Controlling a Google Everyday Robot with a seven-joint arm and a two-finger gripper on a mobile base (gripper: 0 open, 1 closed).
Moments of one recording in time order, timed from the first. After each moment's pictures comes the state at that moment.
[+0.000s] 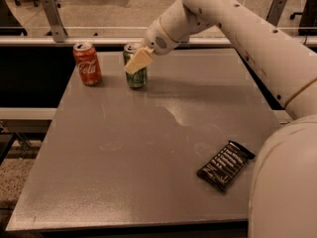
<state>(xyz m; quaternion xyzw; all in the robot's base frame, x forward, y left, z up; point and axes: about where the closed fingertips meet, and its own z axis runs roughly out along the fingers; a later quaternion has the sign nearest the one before) 0.692 0.052 0.902 -0.58 0.71 0.21 0.33</state>
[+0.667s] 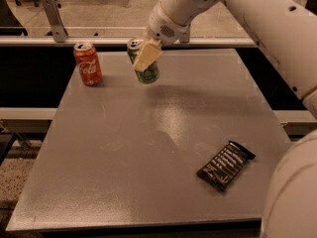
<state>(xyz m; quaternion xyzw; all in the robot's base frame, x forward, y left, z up) 0.654 0.029 0.937 -0.66 0.68 0.13 0.29</state>
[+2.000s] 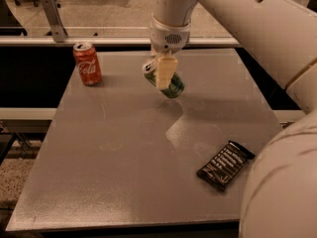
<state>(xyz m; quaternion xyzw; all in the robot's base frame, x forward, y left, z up) 0.609 -0.017 0.906 -0.77 0.63 0.02 0.10</state>
